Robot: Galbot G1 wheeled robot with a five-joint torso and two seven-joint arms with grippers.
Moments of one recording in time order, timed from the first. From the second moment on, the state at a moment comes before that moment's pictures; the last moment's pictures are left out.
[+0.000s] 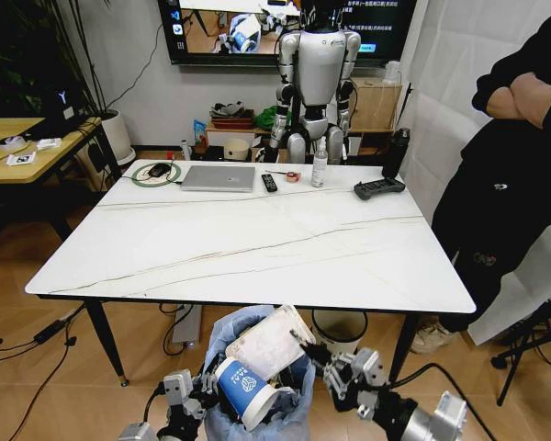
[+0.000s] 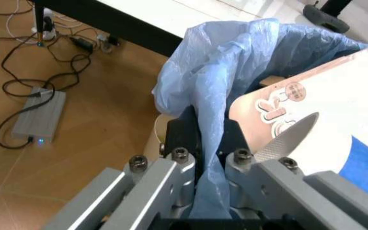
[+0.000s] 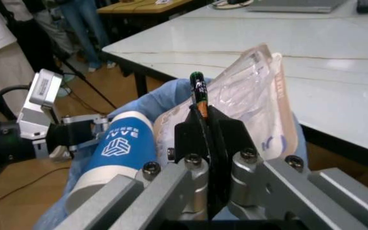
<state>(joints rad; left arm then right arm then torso) 1.94 -1.44 -0.45 -2.23 -0.47 0.14 -0.03 -1.78 0.77 0.26 2.37 0.53 -0.08 -0.12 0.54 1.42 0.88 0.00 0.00</state>
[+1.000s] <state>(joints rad) 1.93 -1.44 -0.46 -2.21 -0.48 0.16 -0.03 -1.67 0.80 0.11 2.28 0.55 -0.06 -0.12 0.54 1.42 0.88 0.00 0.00</state>
